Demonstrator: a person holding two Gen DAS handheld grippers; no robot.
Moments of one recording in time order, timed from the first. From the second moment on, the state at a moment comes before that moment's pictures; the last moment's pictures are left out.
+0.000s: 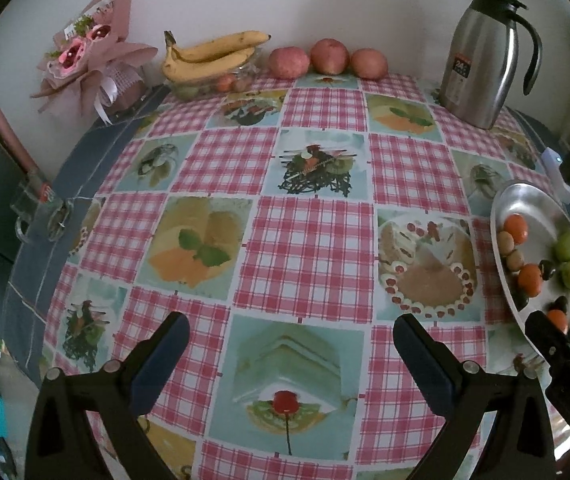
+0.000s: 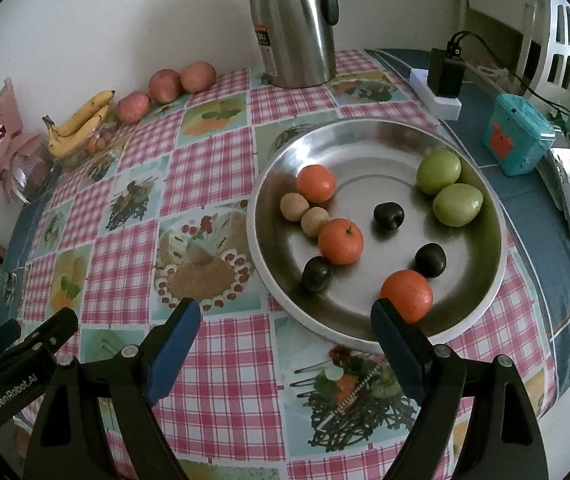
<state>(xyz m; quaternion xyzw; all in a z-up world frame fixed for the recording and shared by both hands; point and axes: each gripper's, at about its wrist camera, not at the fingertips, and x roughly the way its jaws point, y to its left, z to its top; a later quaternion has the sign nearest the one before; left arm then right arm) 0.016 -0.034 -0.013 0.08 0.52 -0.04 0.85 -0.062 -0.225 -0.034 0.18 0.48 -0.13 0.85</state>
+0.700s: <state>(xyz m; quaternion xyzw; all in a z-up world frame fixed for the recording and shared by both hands) 0.018 -0.034 -0.014 0.08 0.52 -0.04 0.85 -0.060 -0.223 -0.037 0.18 0.49 -0.14 0.84</state>
